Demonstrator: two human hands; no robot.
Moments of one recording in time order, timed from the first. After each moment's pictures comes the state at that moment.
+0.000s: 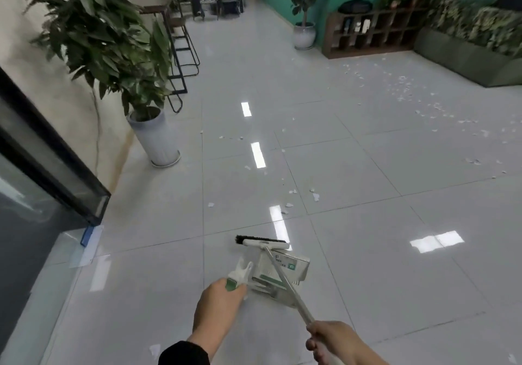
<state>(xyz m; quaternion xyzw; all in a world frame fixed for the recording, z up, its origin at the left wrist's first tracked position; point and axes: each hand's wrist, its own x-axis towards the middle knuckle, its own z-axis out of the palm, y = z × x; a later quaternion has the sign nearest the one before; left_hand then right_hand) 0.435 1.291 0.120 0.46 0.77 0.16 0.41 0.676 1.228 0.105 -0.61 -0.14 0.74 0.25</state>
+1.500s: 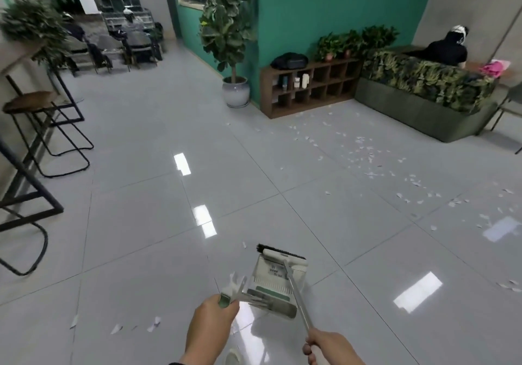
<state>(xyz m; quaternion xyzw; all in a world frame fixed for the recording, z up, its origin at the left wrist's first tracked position) 0.793 2.620 0.150 0.56 0.69 0.14 0.43 1.016 2.512 0.129 -0.71 -0.07 0.62 0.34</state>
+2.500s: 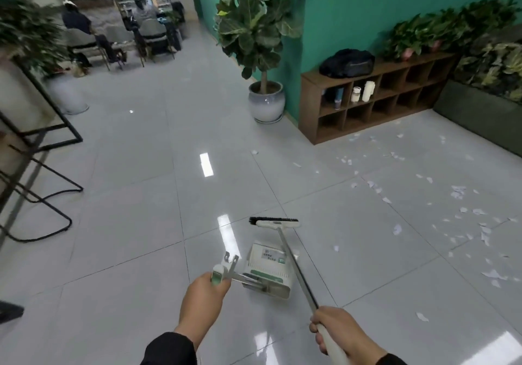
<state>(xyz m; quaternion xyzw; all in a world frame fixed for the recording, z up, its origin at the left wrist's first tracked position) 0.978 3.672 0.149 0.54 0.72 0.17 0.40 1.247 3.567 0.125 -0.66 -0.15 0.66 0.31</state>
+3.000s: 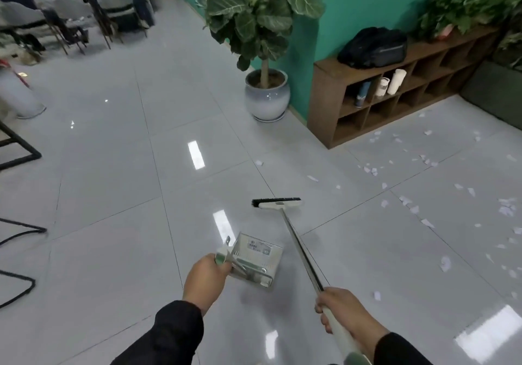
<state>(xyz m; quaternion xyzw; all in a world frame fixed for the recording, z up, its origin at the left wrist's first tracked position) 0.981 4.212 0.124 0.58 0.71 0.08 0.40 1.244 4.075 0.102 -0.70 -0.16 0.63 0.29</state>
